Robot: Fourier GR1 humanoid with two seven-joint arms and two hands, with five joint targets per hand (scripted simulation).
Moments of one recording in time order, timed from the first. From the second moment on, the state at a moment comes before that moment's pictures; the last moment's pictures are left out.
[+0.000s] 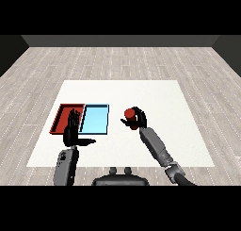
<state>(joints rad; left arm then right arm) 0.00 0.03 0.05 -1.62 0.13 -0.10 -0.45 -0.55 -0.04 0.28 -0.86 -0.33 -0.33 -0.41</state>
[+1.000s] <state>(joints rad) -0.08 0.00 -0.22 -1.70 0.01 0.05 -0.22 -0.38 -0.07 0.31 -1.48 -0.18 -0.40 -0.23</state>
